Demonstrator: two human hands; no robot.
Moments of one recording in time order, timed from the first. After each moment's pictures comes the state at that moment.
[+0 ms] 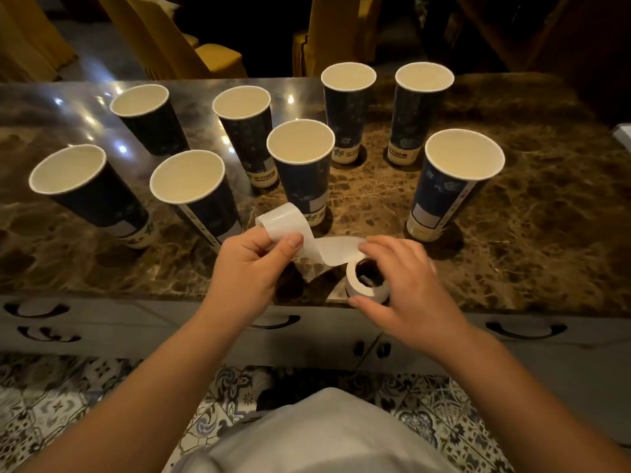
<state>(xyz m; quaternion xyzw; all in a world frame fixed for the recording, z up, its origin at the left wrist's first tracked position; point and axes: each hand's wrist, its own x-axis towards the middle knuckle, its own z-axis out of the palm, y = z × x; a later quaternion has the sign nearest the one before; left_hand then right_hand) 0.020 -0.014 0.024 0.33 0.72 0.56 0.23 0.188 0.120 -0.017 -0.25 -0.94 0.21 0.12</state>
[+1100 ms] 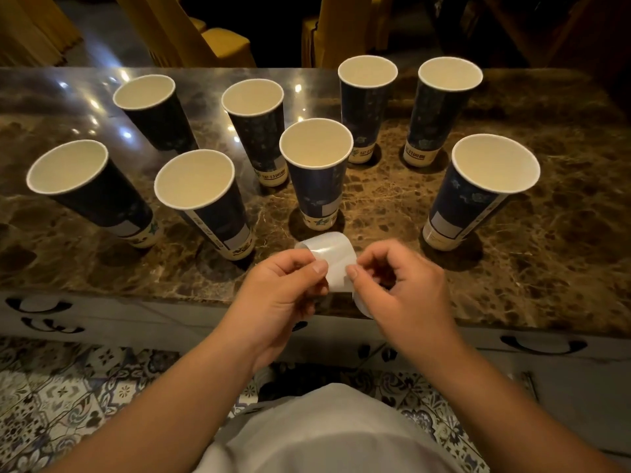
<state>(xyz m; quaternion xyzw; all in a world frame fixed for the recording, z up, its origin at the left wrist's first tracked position) 0.025 -0.008 0.012 0.13 0.62 0.61 0.47 0.152 0.101 0.001 -0.29 -0.82 0.40 0.29</state>
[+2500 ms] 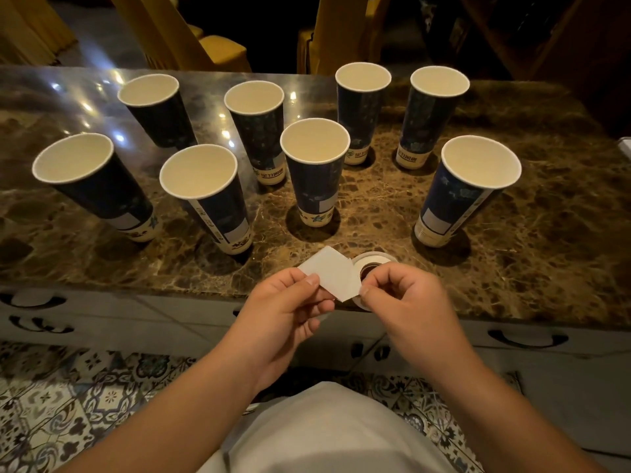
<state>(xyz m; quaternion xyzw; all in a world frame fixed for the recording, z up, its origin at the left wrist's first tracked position) 0.048 -0.026 0.007 0.04 0.58 0.63 0.51 0.175 0.082 0.016 -0.39 -0.74 0.52 0.20</state>
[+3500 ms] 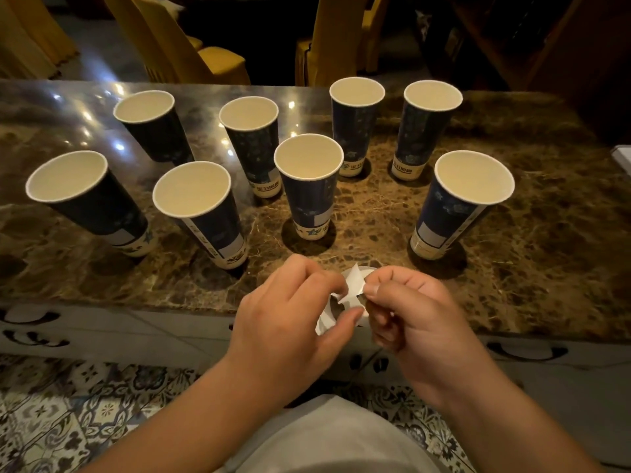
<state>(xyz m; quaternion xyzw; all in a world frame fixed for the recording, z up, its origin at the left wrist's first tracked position) 0.051 -0.022 0.026 0.59 0.73 0.35 -0.08 0.175 0.083 0.047 -0.33 -0.53 0.76 0.17</state>
